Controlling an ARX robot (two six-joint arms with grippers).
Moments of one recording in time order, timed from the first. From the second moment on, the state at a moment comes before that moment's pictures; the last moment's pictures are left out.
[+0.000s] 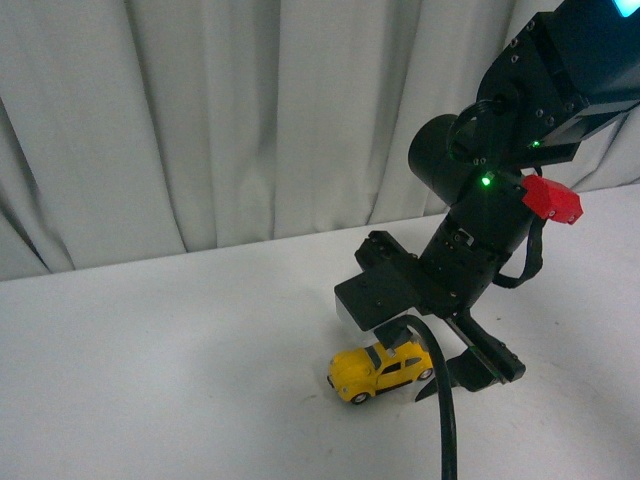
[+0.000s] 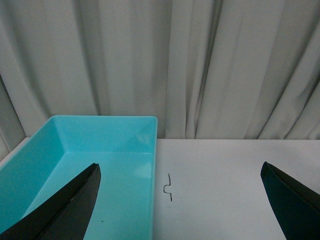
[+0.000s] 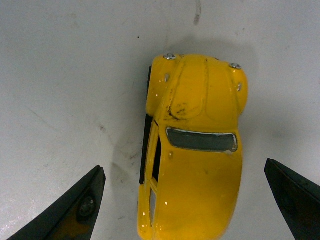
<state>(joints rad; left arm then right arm) 0.00 0.01 0.01 0.00 0.00 0.00 0.06 2.18 1.33 -0.62 -0.37 -1.73</state>
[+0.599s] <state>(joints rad) 0.00 0.01 0.01 0.00 0.00 0.00 0.08 2.19 1.33 -0.64 -0.40 -1.73</state>
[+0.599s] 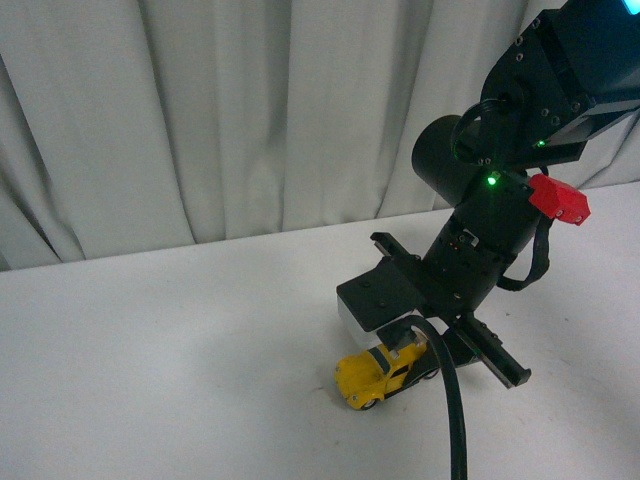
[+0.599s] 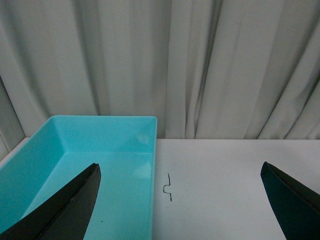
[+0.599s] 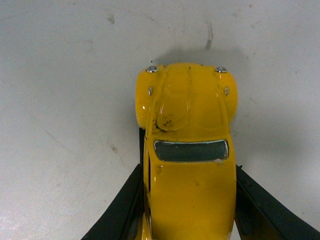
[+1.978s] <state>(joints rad) 0.00 0.01 0.01 0.00 0.00 0.00 -0.01 2.20 1.32 -0.61 -0.39 -1.65</state>
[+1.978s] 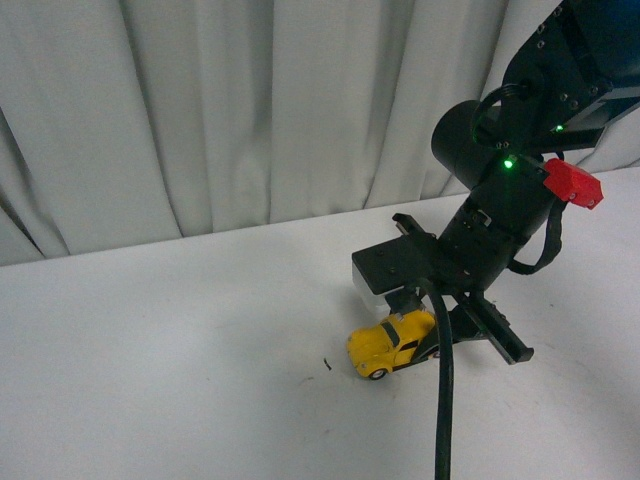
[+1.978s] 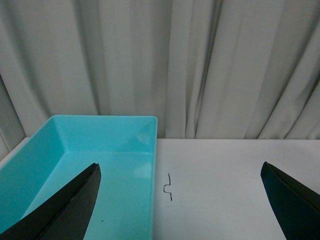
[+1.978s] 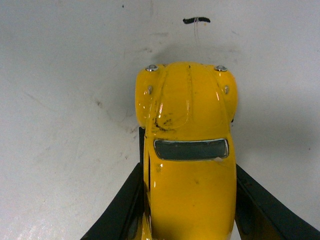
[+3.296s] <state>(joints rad) 0.00 0.01 0.01 0.00 0.00 0.00 -0.36 2.16 1.22 -0.59 -0.42 -1.74</state>
